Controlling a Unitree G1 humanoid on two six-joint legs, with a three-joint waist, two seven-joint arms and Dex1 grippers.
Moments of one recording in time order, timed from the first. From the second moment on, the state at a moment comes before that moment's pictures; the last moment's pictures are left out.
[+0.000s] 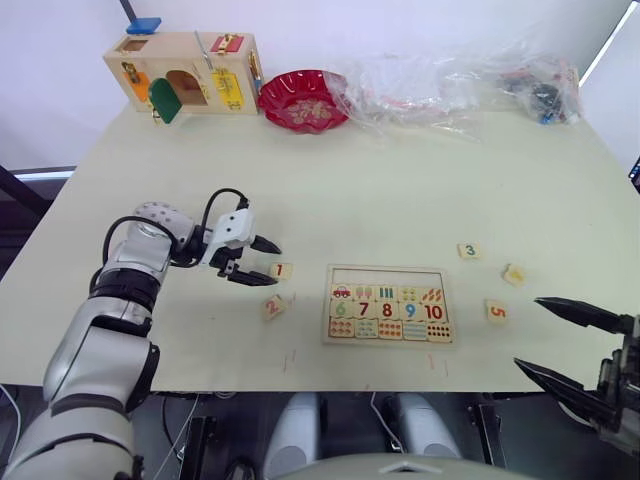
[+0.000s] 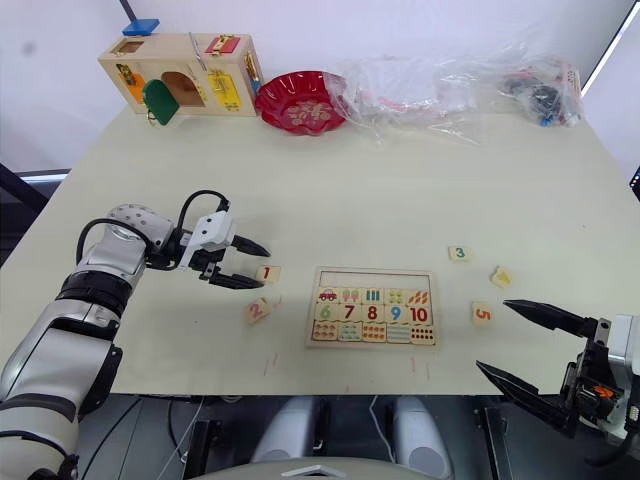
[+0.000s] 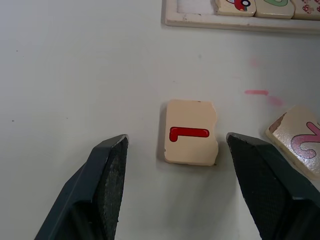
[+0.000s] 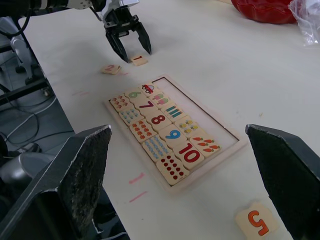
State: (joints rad) left arm -0.81 0.77 -0.31 0.86 -0.15 -0.27 -1.58; right arm 0.67 -0.68 -0.72 -0.73 0.84 0.31 1.11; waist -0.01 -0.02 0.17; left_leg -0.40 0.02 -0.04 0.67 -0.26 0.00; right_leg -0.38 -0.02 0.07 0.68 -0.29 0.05
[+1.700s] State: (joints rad) left arm -0.71 0.83 -0.22 0.56 -0.25 -0.05 -1.58; right arm 0.81 -0.57 -0.79 -0.67 0.80 0.12 1.17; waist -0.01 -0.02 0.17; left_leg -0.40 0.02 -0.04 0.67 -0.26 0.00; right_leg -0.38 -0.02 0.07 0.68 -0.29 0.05
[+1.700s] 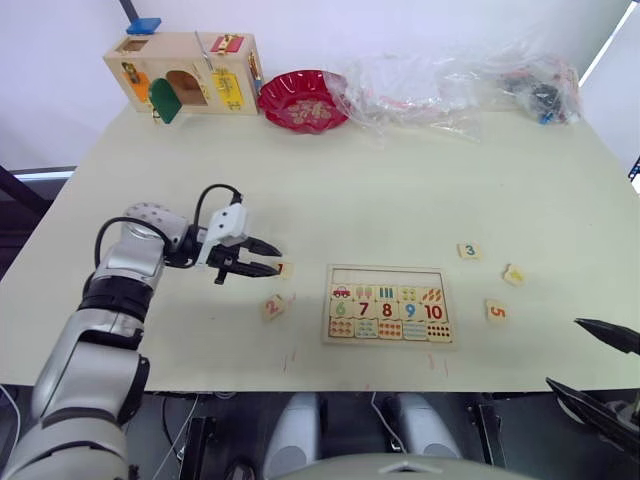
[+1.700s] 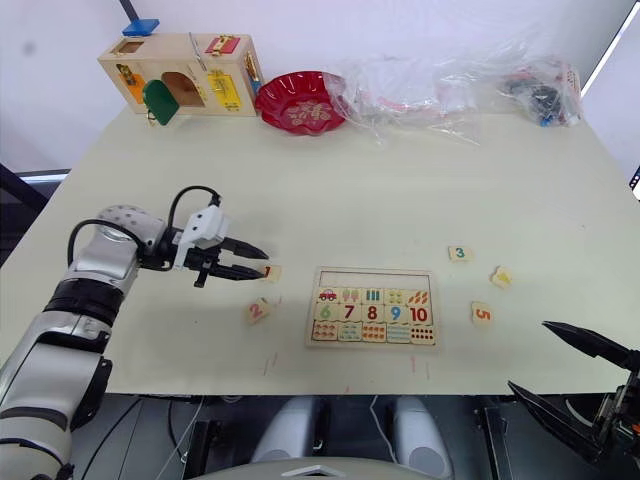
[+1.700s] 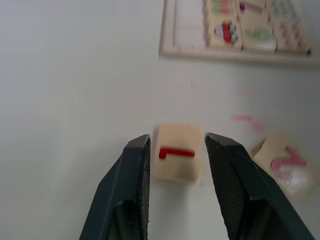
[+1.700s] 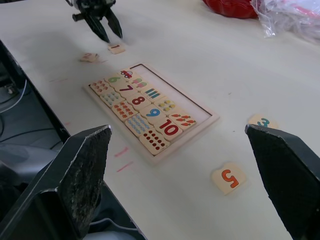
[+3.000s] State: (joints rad) left arm -0.75 0.76 -0.25 0.80 -0.12 -0.26 -1.58; right arm 0.81 -0.57 -0.74 -0.70 0.81 0.13 1.13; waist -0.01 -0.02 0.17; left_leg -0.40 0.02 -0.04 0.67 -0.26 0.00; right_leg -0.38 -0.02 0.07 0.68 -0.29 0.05
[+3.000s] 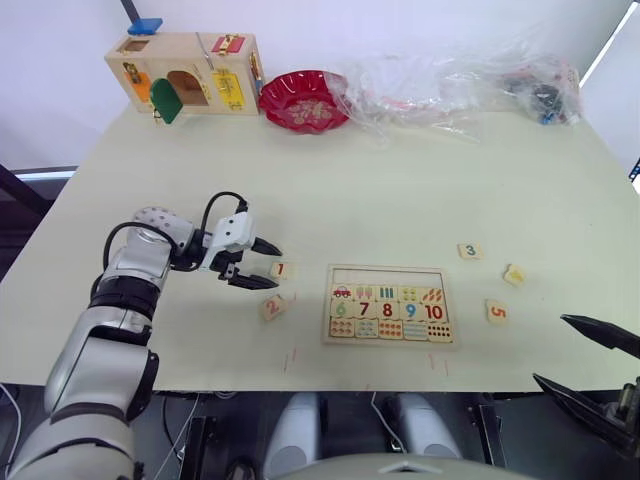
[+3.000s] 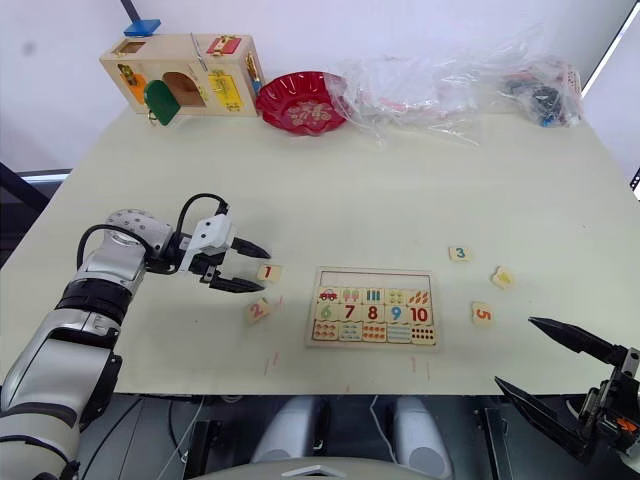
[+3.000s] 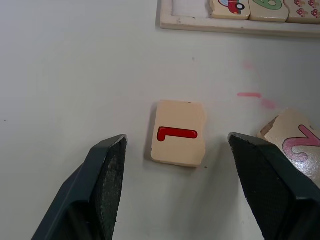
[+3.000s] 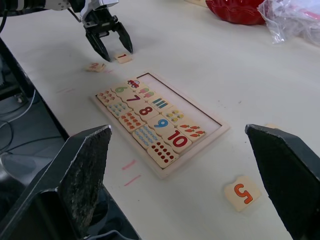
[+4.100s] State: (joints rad) left arm -0.86 0.90 -0.48 -0.33 -0.05 0.87 -1.40; right arm 0.81 -0.56 -0.72 -0.74 0.81 0.13 1.12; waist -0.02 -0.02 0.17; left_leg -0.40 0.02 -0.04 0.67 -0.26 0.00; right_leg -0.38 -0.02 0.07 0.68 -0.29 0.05
